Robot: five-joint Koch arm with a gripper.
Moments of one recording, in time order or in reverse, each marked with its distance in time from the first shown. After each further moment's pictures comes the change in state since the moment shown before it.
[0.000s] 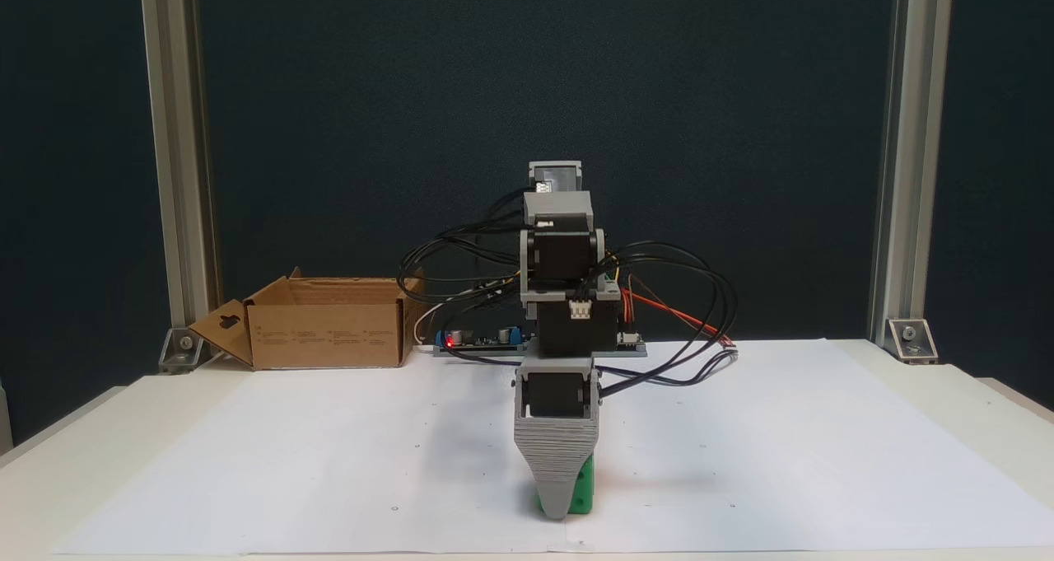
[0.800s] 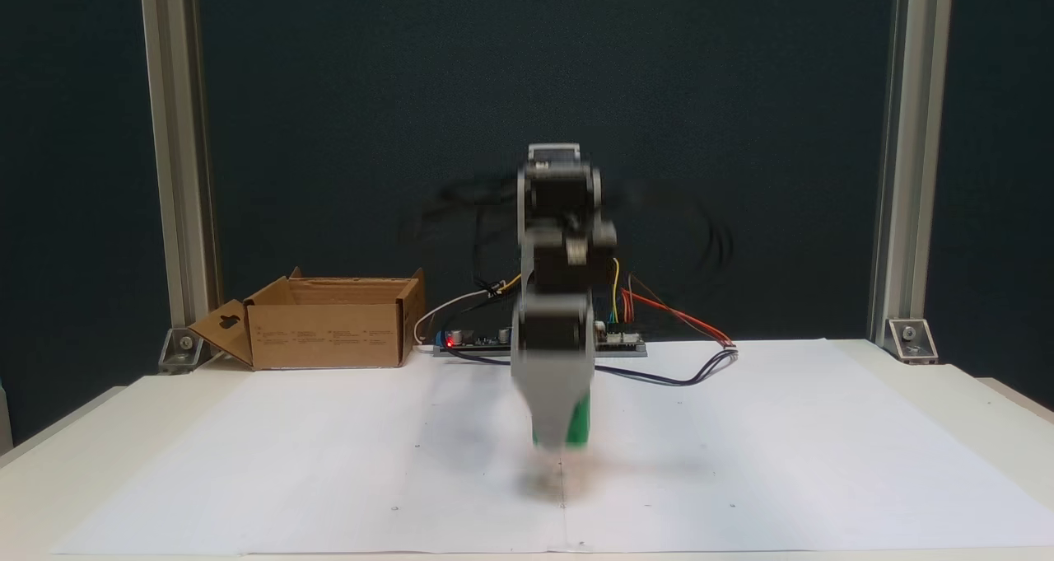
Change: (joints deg) arm 0.4 9.4 0.2 7.3 0.8
